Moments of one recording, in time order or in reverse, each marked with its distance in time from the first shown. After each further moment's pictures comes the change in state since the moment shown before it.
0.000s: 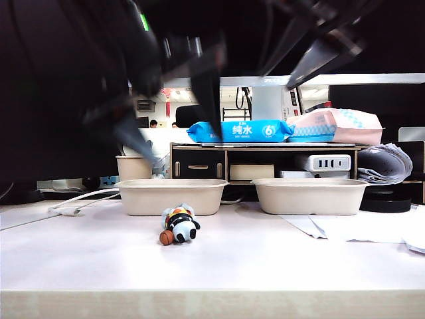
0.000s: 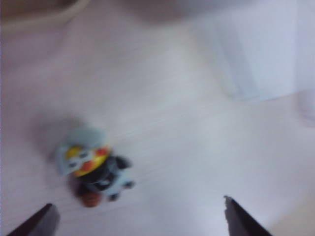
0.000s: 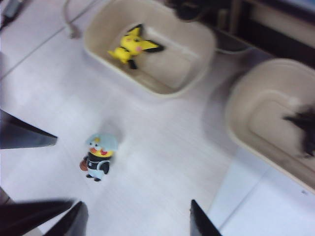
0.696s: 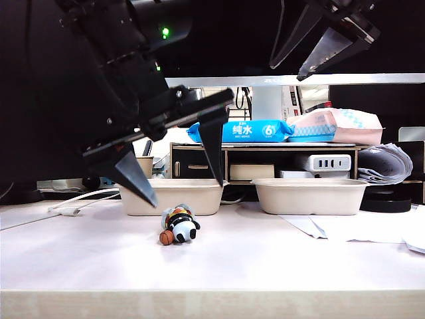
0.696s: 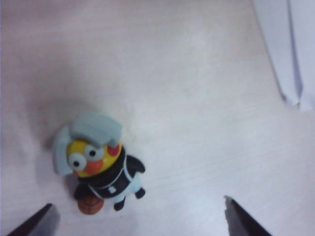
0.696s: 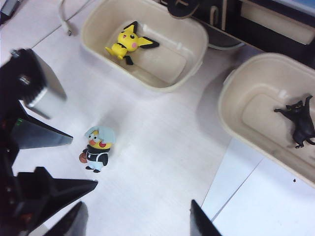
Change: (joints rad) left arm 0.000 0.093 -0.001 0.016 -0.006 -0.124; right arm -0.011 -0.035 0.000 -0.041 0.006 -0.008
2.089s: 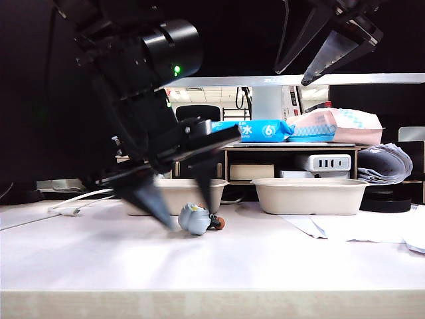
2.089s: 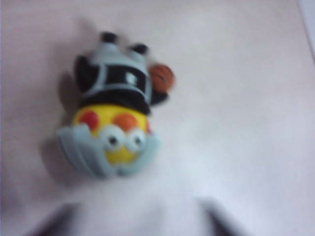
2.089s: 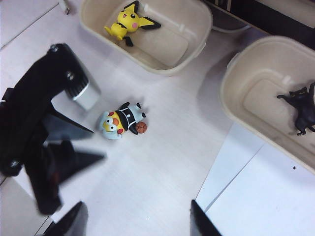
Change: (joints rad) left arm 0.002 0.101 0.002 0.053 0.016 0.050; right arm 0.000 0.000 0.000 -0.053 -0.002 -0.042
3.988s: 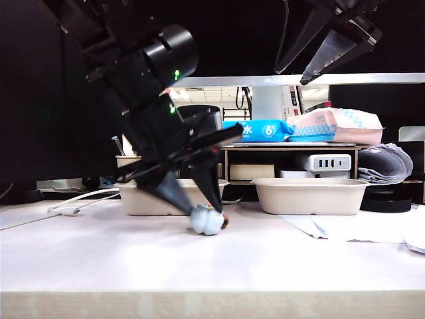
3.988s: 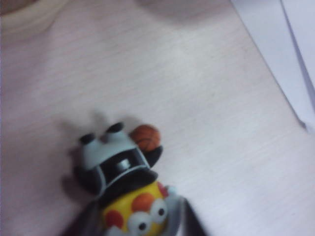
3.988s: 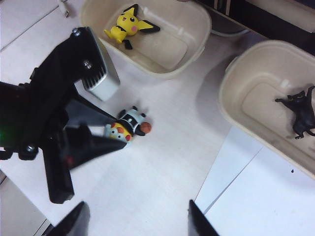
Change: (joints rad) left arm 0.047 0.048 0.024 0.146 0.051 0.175; right arm 0.000 0.000 0.000 0.009 0.002 -0.003
